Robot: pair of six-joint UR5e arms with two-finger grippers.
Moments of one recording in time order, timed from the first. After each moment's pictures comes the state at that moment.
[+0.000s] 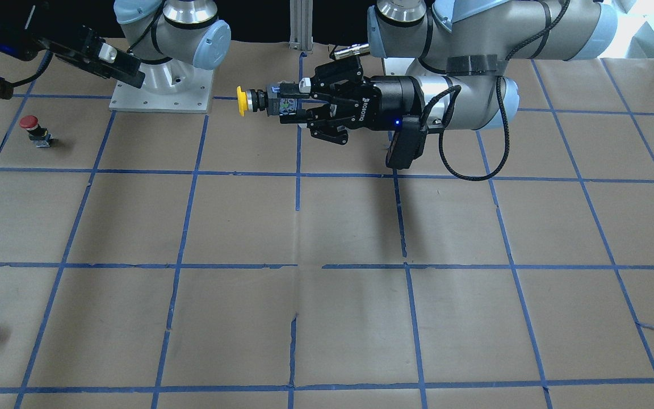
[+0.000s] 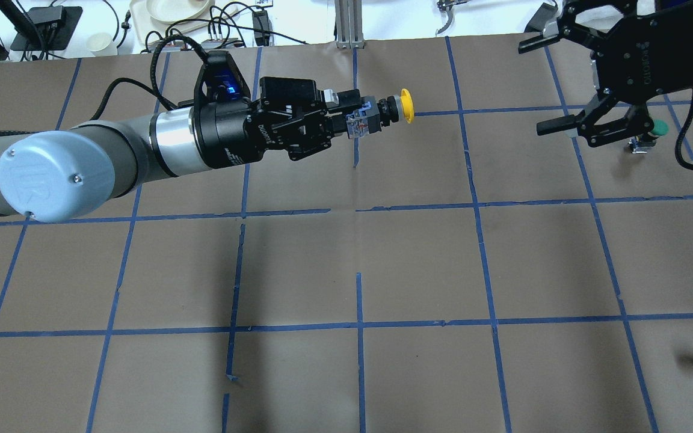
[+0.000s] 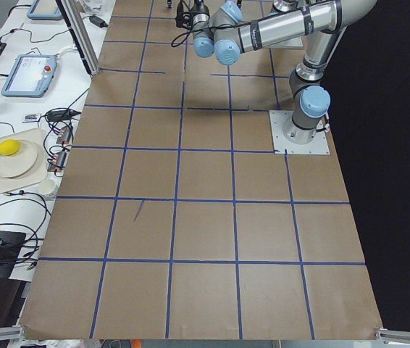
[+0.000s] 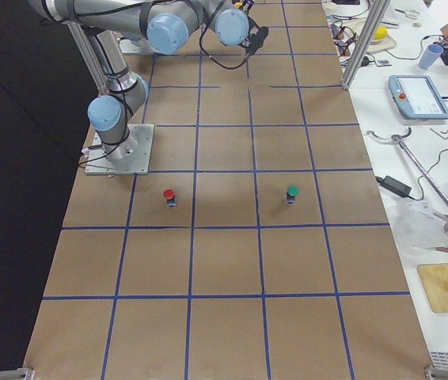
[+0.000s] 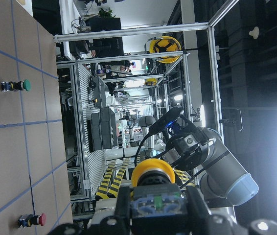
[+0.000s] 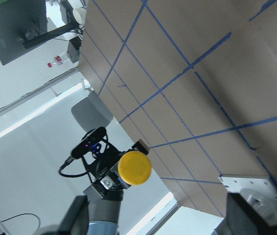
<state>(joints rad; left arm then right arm) -1.54 -1.59 -1.91 -2.04 -0.11 0.90 1.15 -1.68 1.62 -0.95 -0.51 -0.05</state>
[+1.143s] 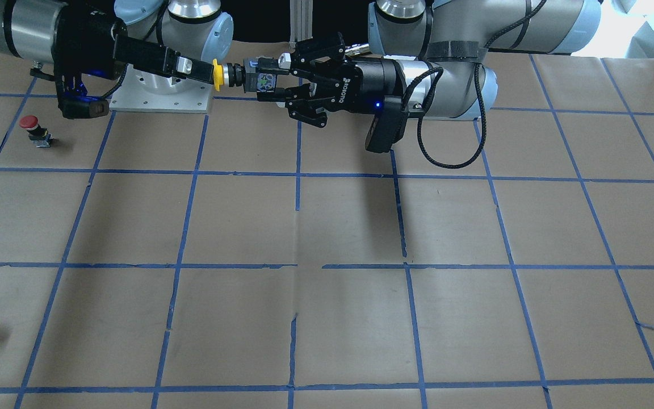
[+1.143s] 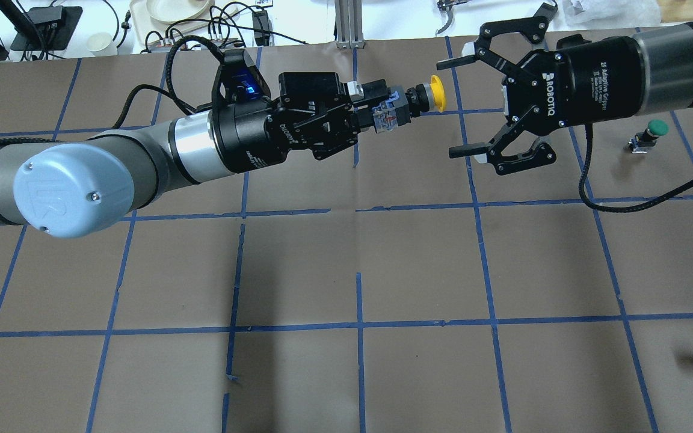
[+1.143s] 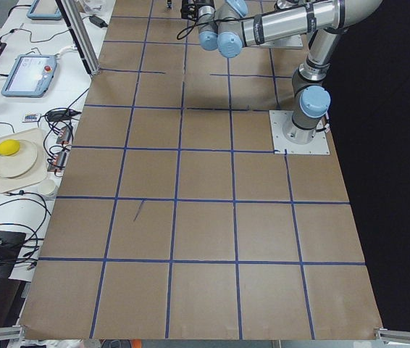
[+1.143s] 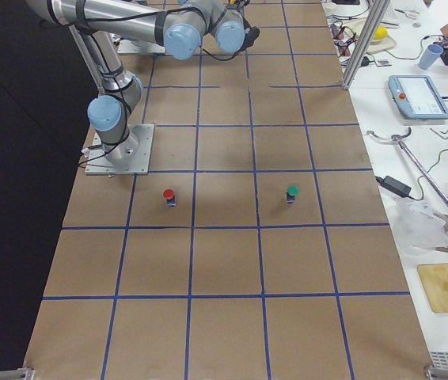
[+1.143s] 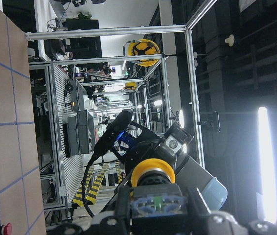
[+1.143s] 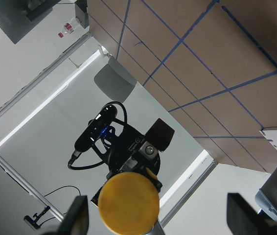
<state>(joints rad) -1.61 -1.58 -1.90 -2.05 -0.22 0.90 1.30 -1.68 1.73 -0.95 -0.36 0.04</state>
